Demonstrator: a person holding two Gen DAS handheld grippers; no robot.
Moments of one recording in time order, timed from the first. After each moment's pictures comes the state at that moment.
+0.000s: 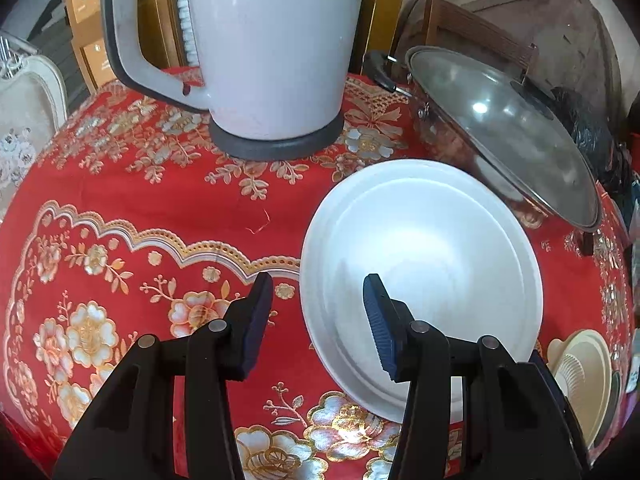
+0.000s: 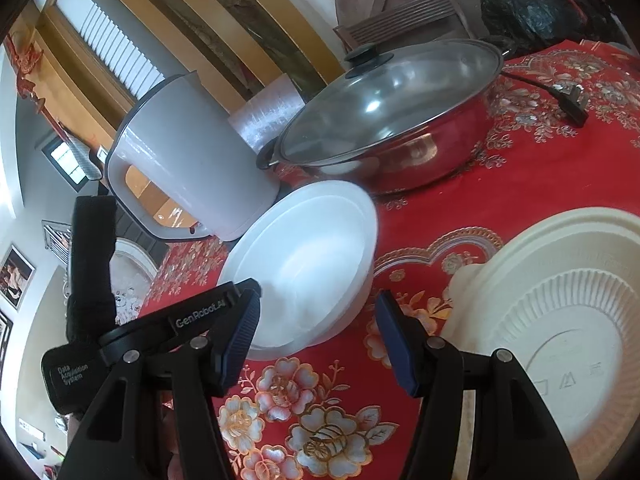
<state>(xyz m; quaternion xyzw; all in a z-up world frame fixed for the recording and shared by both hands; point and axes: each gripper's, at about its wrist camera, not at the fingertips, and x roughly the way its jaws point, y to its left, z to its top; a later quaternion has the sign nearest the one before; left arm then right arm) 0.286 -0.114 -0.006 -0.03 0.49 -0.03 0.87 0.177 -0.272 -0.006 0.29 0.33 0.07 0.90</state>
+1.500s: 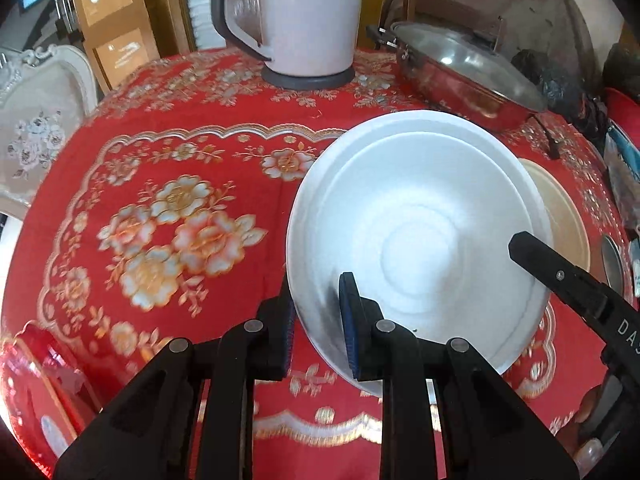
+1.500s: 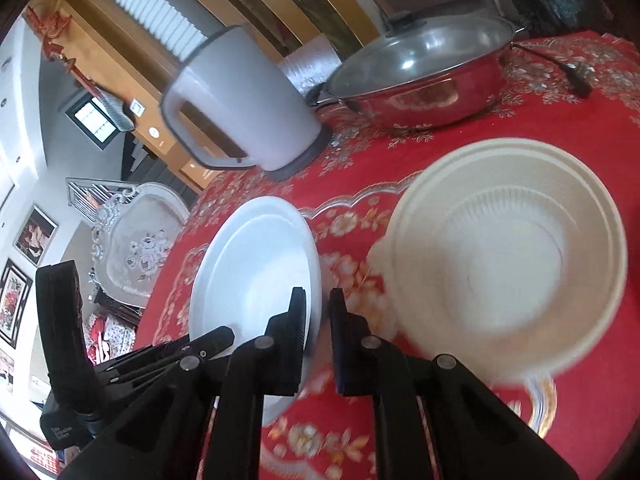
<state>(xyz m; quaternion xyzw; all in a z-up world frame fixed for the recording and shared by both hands) 0.131 -0.057 0.013 0.01 0.49 -0.06 0.87 0.100 -0.252 0.004 0.27 0.37 0.15 0.88</state>
